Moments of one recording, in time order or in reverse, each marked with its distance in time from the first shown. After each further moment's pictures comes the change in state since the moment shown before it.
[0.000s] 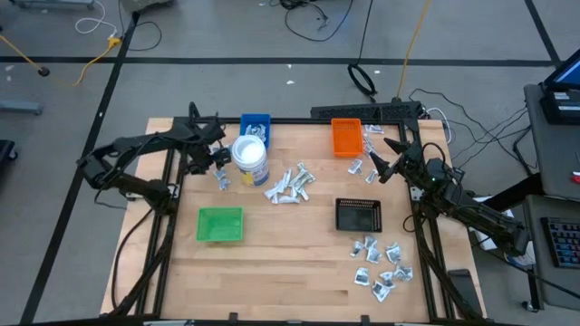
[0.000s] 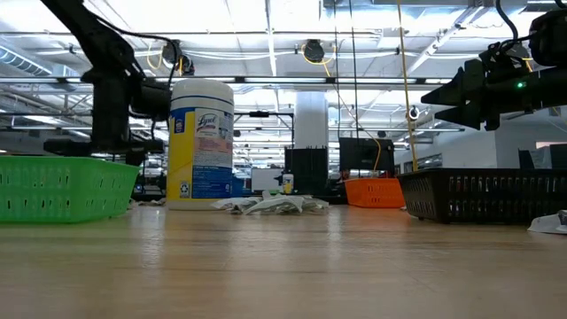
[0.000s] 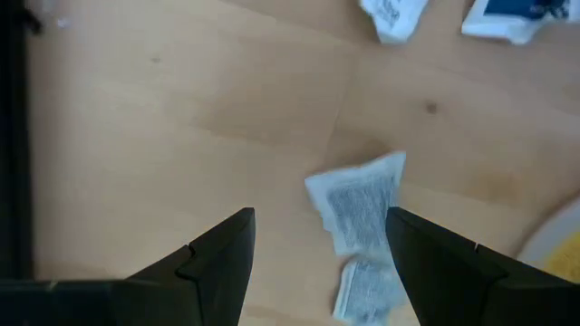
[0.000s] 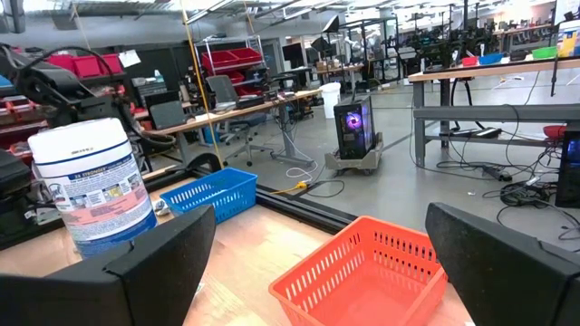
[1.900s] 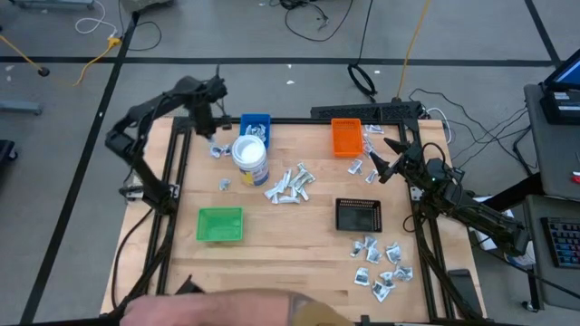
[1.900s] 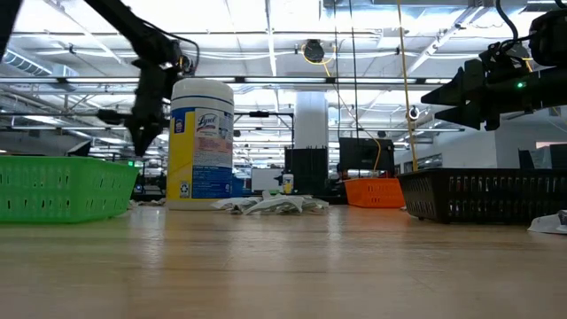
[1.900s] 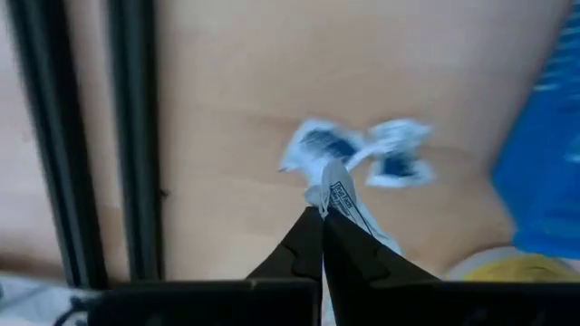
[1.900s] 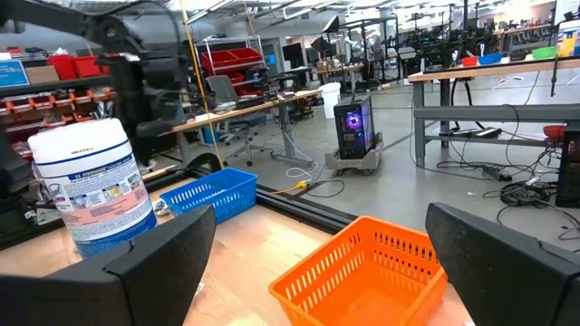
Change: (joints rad) left arm 0.220 0.340 0.648 -0.455 -0.066 0.346; right arm 0.000 0.000 0.000 0.000 0.000 0.000
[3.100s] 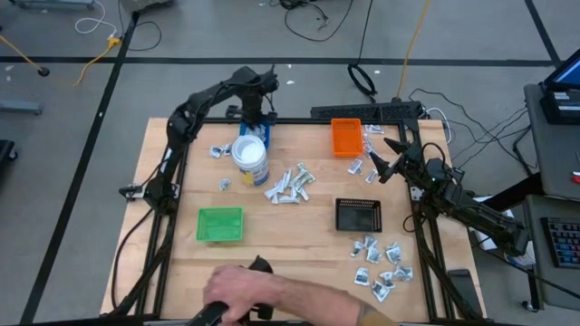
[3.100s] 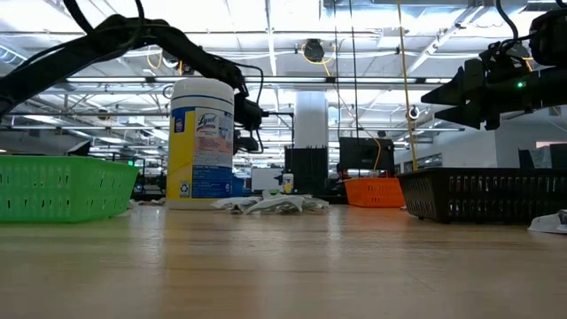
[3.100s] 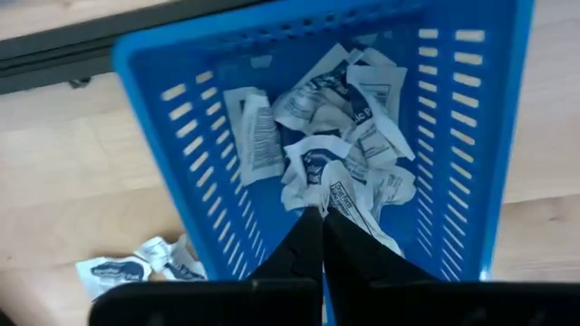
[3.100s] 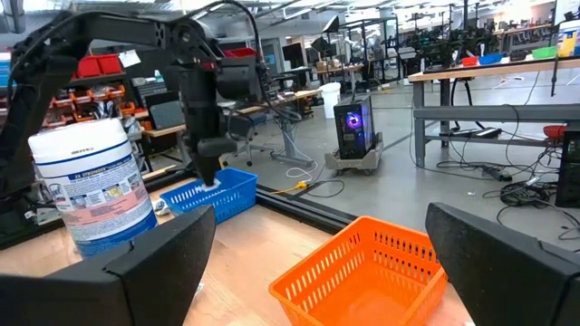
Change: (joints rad) left arm -0.201 0.594 0.716 -0.135 0.060 0.138; right arm 0.000 0.000 0.000 0.000 0.000 0.000
